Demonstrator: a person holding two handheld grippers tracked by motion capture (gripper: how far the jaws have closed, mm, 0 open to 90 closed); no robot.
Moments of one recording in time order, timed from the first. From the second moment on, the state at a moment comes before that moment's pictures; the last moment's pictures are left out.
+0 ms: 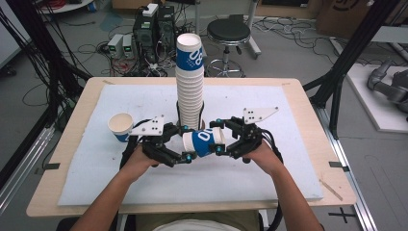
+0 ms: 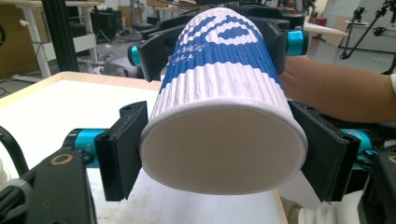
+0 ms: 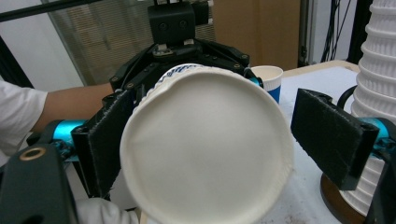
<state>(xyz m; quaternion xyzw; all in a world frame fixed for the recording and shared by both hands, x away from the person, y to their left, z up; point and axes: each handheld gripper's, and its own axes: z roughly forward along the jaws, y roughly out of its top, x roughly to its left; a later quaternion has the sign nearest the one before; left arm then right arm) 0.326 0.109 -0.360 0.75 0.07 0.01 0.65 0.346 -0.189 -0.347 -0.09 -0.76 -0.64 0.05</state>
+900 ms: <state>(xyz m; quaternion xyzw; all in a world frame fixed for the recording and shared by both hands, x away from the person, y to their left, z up) 0.324 0.102 -0.353 0.82 0.07 0.01 0.57 0.342 -0.170 -0.312 -0.01 -0.90 -0.44 0.01</state>
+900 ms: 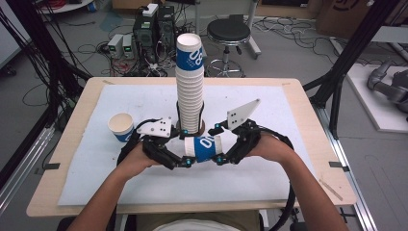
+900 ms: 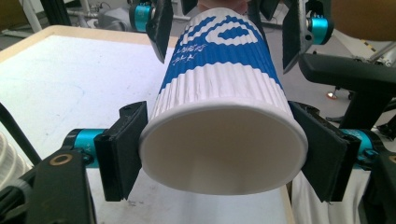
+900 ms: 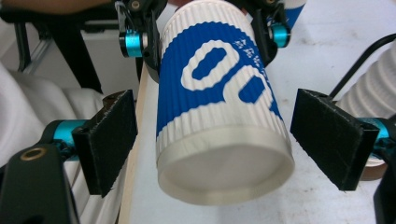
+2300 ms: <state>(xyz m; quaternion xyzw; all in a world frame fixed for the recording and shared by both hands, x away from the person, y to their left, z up) 0.332 0.122 -0.352 0.72 0.12 0.02 0.68 0.347 -0.188 -0.343 -0.05 -0.88 -0.48 0.00</state>
